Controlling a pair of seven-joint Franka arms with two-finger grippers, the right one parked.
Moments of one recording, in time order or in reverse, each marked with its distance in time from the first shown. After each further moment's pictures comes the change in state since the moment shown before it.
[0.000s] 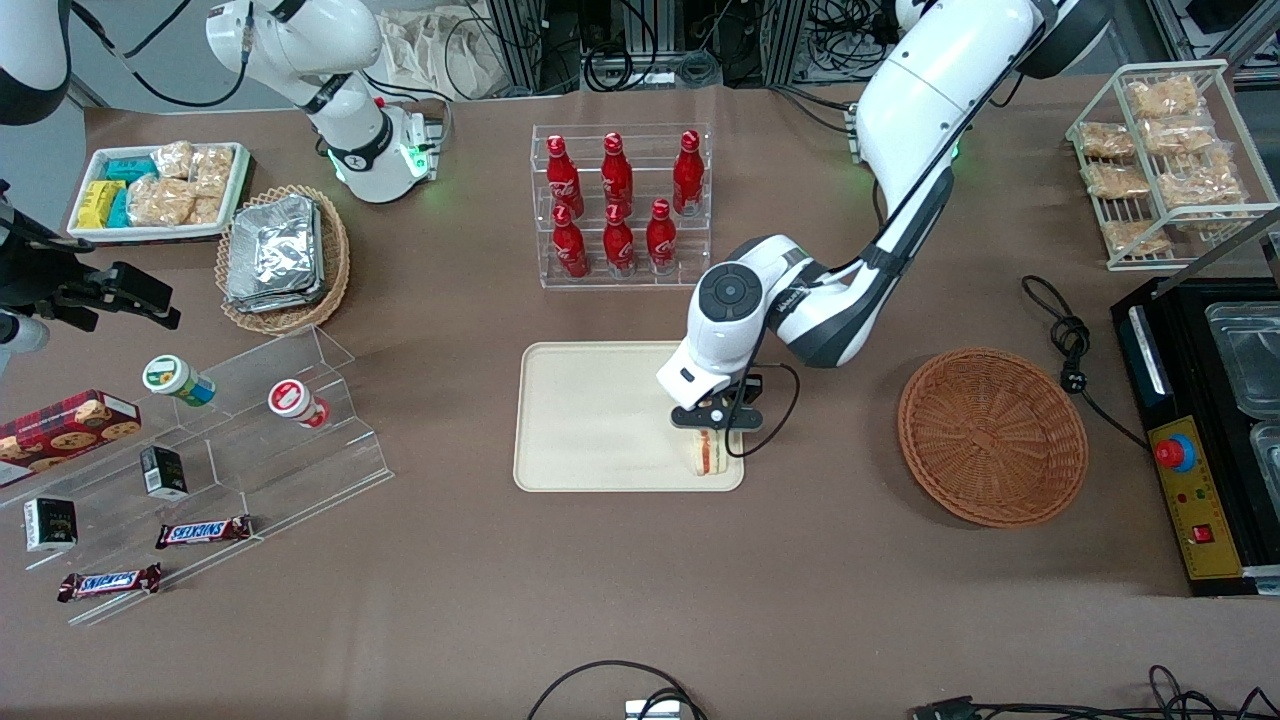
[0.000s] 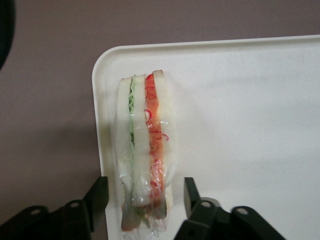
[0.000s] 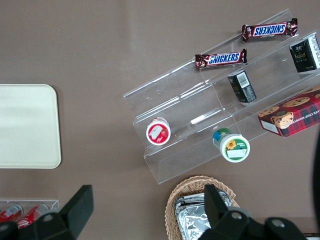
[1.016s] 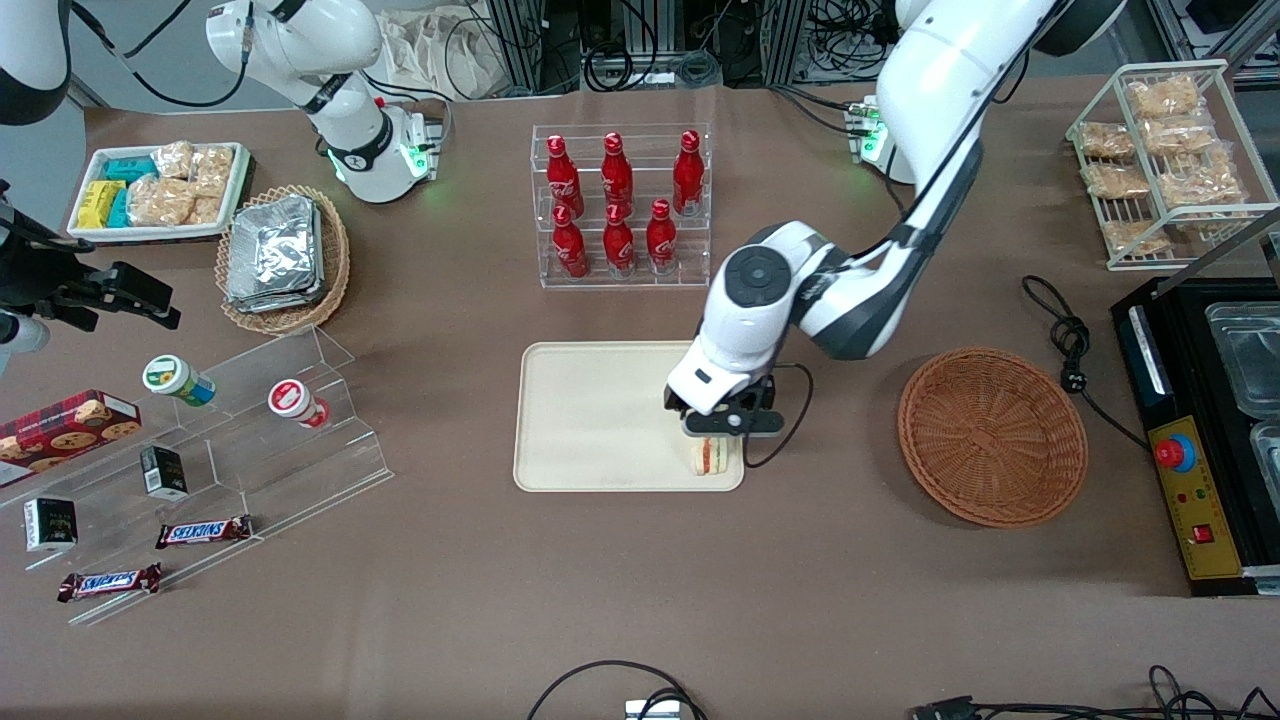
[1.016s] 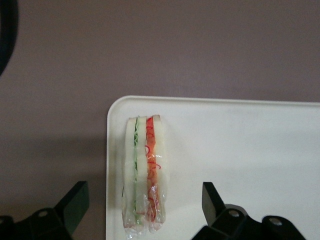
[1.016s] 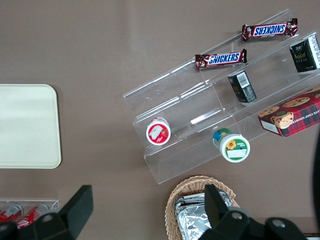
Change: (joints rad) arm 0.027 -0.114 0.036 0.031 -0.121 0.009 0.023
